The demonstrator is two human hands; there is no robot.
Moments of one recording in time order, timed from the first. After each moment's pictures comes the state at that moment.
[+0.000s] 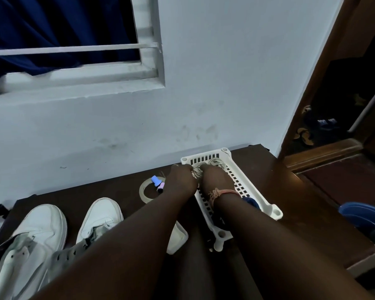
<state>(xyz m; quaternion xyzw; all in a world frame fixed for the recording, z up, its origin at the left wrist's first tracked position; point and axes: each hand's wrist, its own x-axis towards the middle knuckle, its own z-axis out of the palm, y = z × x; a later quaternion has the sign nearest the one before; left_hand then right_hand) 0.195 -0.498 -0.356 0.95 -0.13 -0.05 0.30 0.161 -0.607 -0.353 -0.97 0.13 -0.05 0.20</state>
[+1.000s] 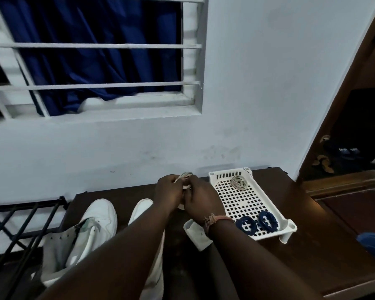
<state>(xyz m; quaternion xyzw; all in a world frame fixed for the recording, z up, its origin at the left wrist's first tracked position) 0.141 -0.378 -0.292 0.82 0.05 0.00 0.57 0.097 -0.485 -0.291 -0.94 -0.04 -0.17 0.30</state>
